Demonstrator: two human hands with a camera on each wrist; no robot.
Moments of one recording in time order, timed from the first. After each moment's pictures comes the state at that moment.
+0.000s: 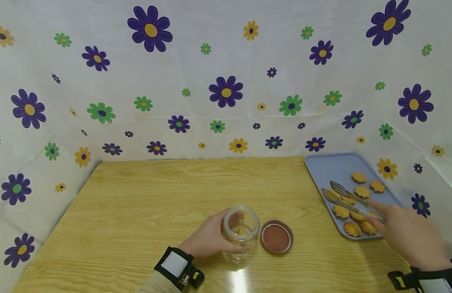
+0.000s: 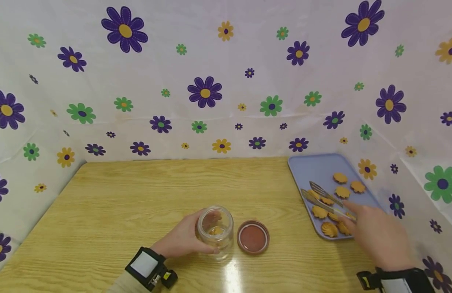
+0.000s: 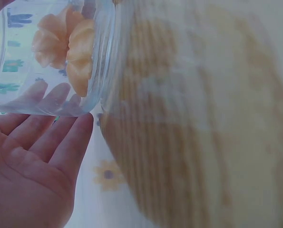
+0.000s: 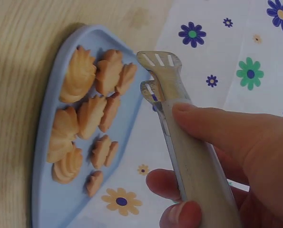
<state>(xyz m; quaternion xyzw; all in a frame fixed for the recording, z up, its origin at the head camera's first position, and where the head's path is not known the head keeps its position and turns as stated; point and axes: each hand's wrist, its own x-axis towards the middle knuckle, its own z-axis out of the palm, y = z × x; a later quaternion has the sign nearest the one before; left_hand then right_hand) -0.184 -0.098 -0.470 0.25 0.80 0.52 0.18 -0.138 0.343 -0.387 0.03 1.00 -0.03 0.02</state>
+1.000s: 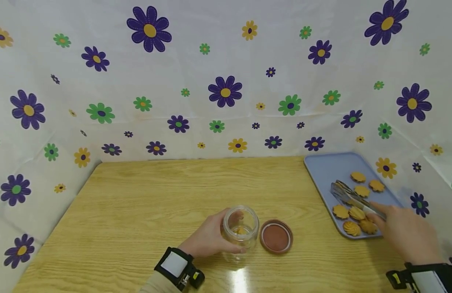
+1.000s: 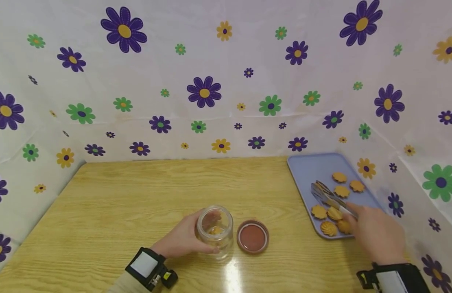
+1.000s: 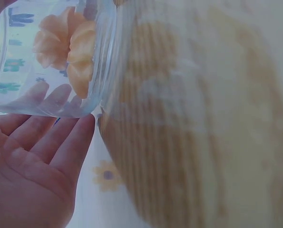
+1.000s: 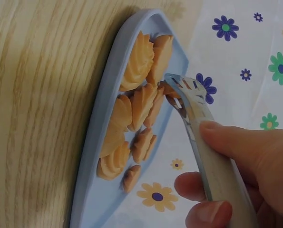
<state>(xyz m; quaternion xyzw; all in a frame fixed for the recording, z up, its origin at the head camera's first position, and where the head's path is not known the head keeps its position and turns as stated) -0.183 -0.097 -0.471 0.25 0.80 0.51 0.17 -0.143 0.349 -0.404 0.08 1.00 -0.03 0.01</state>
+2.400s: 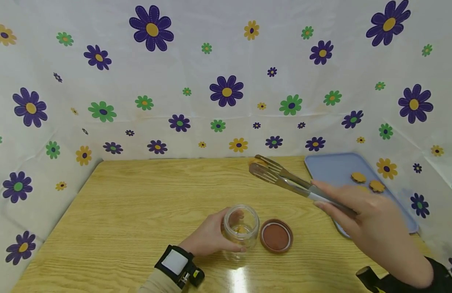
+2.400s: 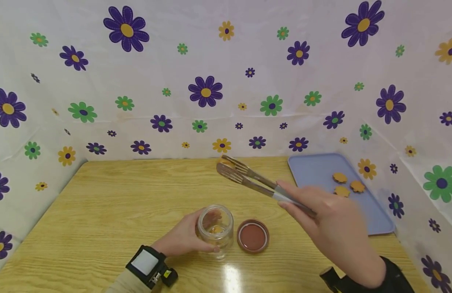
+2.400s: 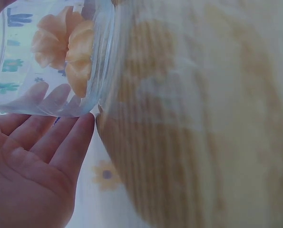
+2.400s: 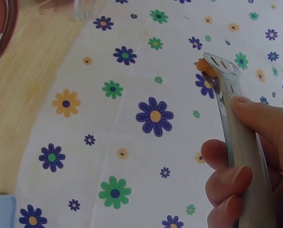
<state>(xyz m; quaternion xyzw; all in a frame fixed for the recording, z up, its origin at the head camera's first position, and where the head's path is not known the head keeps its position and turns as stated) -0.185 -0.099 -0.472 0.24 0.80 0.52 0.19 -0.108 0.232 -0.314 -0.24 0.90 -0.20 -0.30</state>
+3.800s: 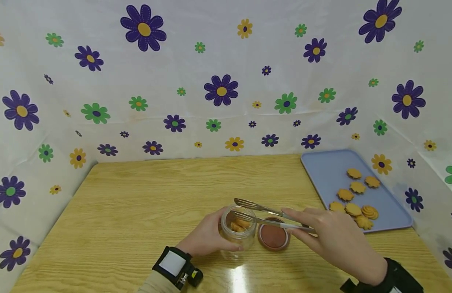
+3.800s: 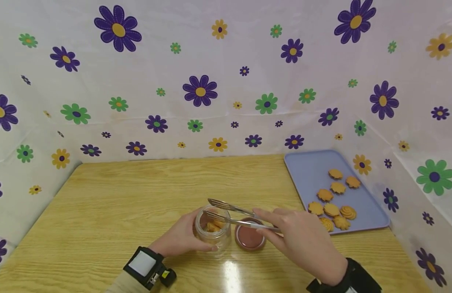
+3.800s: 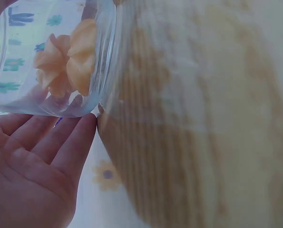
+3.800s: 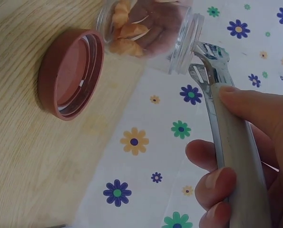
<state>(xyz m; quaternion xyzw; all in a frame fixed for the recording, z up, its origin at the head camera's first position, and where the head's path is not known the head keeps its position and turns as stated) -0.186 -0.097 -0.471 0.25 0.82 0.48 0.17 -0.111 0.214 -0.368 -0.26 0.94 -0.13 -0.18</state>
